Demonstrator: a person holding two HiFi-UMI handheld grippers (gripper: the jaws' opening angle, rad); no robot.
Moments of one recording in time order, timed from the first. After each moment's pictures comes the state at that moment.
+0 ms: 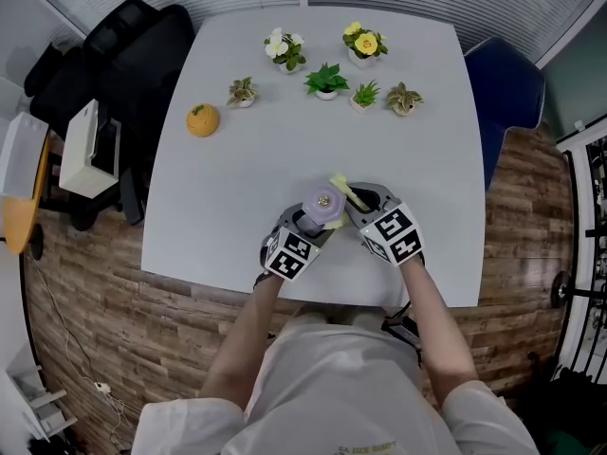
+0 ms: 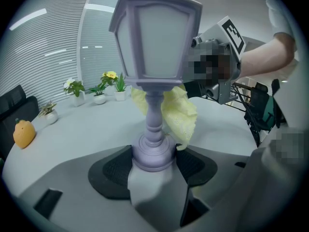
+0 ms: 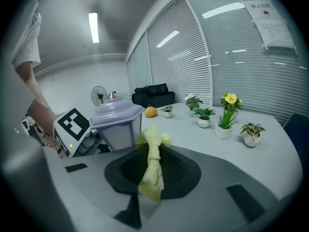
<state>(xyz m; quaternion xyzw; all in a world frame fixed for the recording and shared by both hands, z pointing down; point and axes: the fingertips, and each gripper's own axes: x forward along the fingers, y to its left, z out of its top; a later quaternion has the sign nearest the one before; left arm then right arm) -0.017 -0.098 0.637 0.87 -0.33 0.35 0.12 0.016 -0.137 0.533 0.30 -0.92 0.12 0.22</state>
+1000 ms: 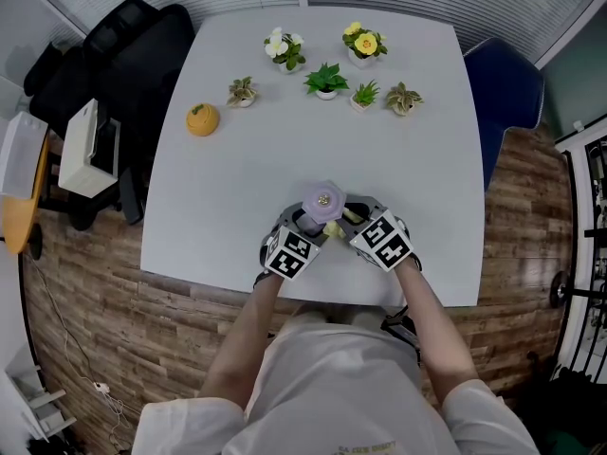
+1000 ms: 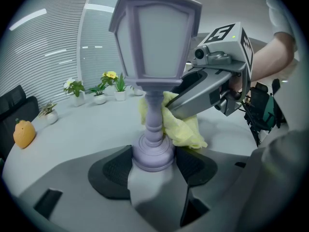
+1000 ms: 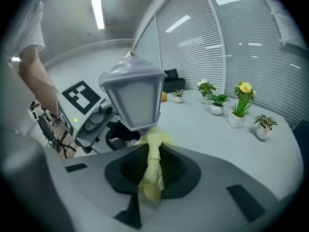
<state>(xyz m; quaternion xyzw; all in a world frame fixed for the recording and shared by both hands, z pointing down) -0.017 -0.099 0.636 0.87 -0.33 0.35 0.12 0.002 -0.106 0.575 0.24 -0.91 0.11 0.30</state>
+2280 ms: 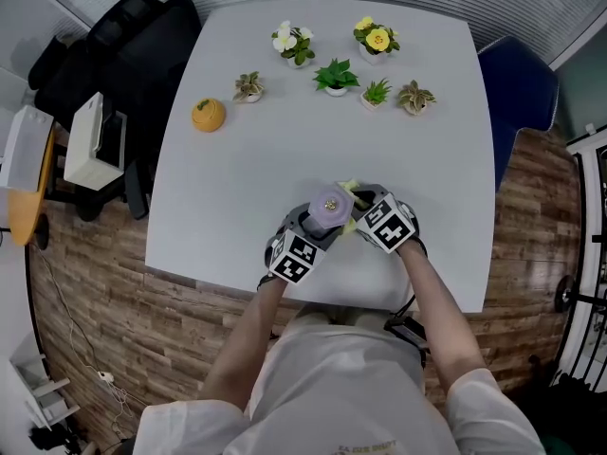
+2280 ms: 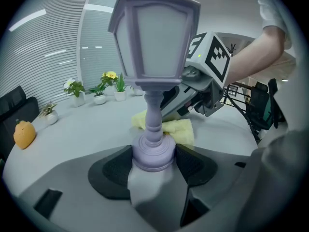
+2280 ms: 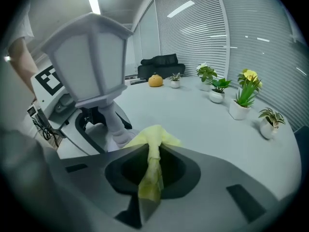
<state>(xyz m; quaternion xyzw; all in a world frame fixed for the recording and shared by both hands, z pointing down) -0.017 -0.099 0.635 0.87 -0.33 0.35 0.11 0.011 -0.142 0.620 0.23 -0.89 0.12 0.38</state>
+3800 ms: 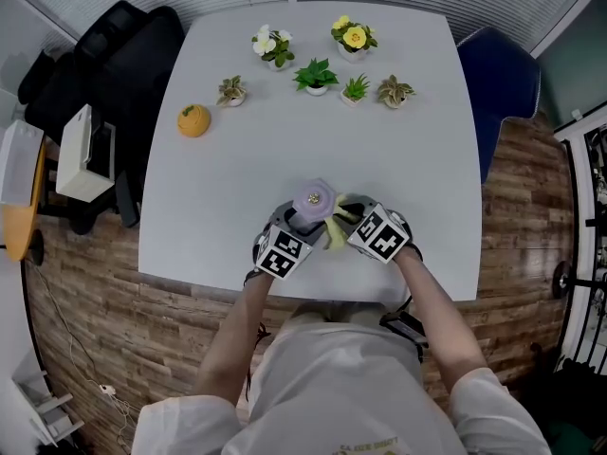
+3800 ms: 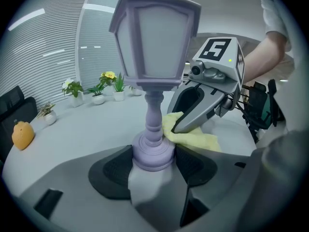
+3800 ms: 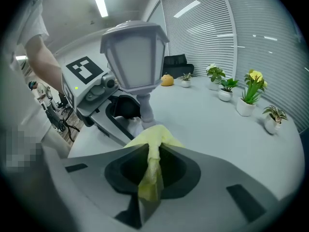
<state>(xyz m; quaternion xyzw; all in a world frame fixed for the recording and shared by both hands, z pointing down) -0.018 -0.098 0.636 0.87 -0.32 0.35 0.11 0.017 -0.092 0.612 0.18 -0.90 0.11 0.38</state>
